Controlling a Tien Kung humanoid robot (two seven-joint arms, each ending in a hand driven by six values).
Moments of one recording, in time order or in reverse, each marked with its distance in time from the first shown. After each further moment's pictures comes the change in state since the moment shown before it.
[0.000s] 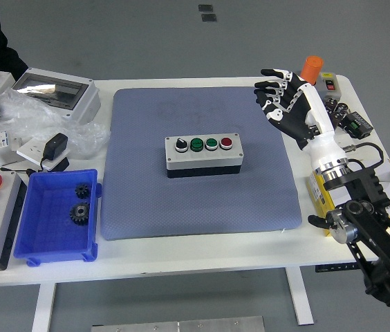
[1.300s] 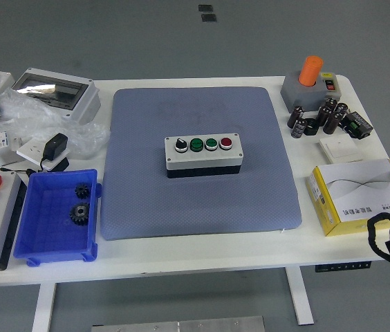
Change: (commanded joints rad) left arm -0.001 -0.009 0.023 0.000 -0.036 -0.004 0.003; right arm -0.122 -0.013 0.344 -0.197 0.781 0.162 0.190
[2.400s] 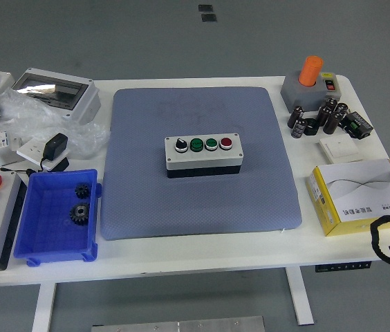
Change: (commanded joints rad) left arm -0.005 0.035 0.024 0.000 0.040 0.109 0.133; right arm -0.044 -0.026 -0.015 0.057 -0.022 -0.070 0.000
